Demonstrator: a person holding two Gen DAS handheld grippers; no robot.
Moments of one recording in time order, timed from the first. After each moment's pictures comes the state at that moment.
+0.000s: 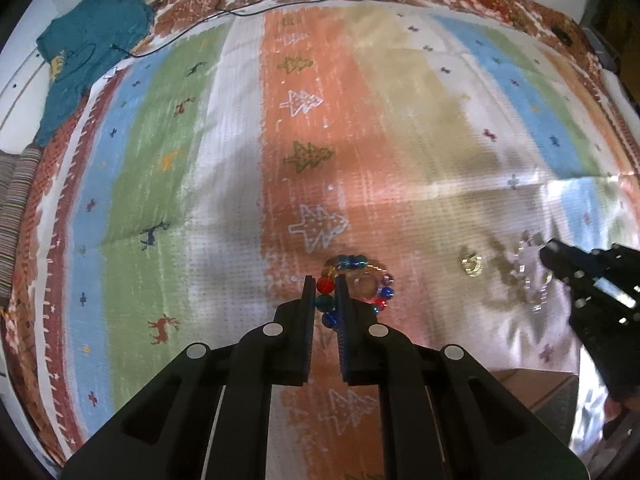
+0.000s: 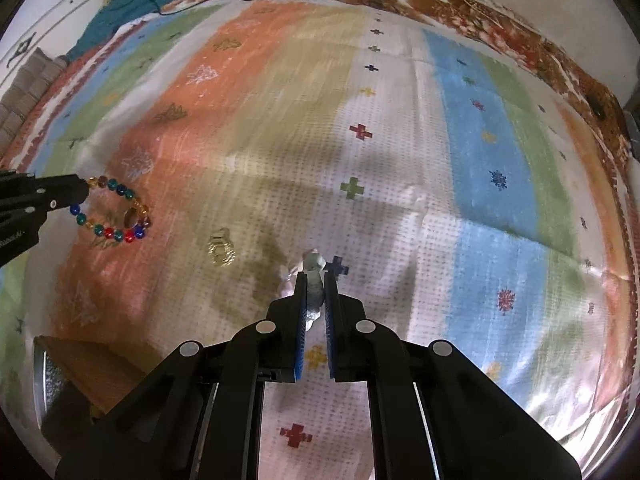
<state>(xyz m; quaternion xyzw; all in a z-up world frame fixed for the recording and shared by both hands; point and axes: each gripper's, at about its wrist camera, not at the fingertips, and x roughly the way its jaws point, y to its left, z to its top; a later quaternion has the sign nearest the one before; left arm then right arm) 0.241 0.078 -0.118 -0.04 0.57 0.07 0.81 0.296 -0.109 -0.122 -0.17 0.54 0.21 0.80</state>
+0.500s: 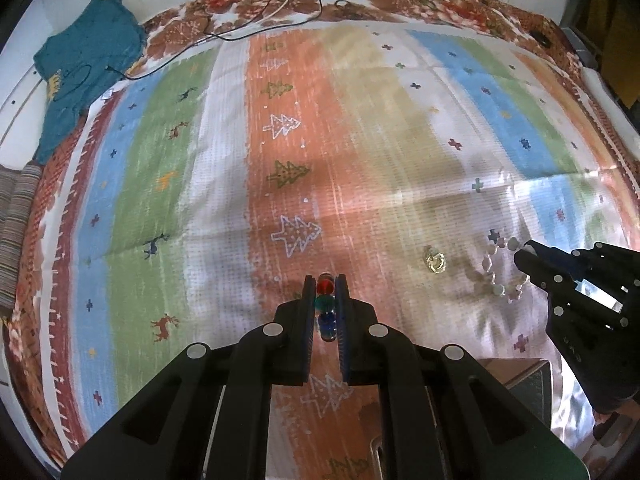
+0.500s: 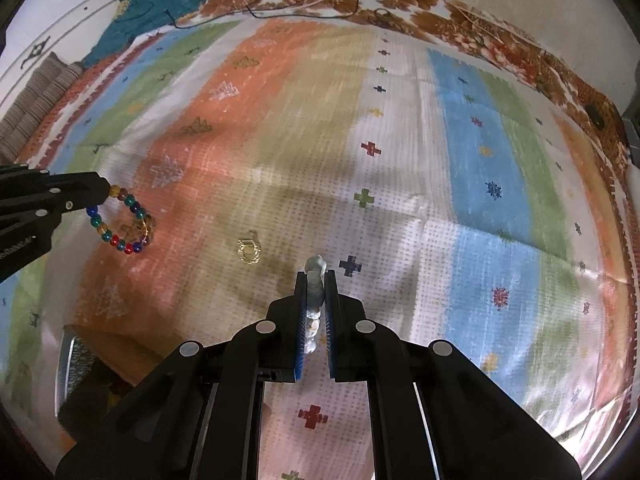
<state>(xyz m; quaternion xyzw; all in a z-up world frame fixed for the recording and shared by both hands) 0.226 0.060 -0.094 -0.02 0.55 0.06 0.83 0.281 -0.111 -0.098 -0.16 0.52 0.23 0.81</state>
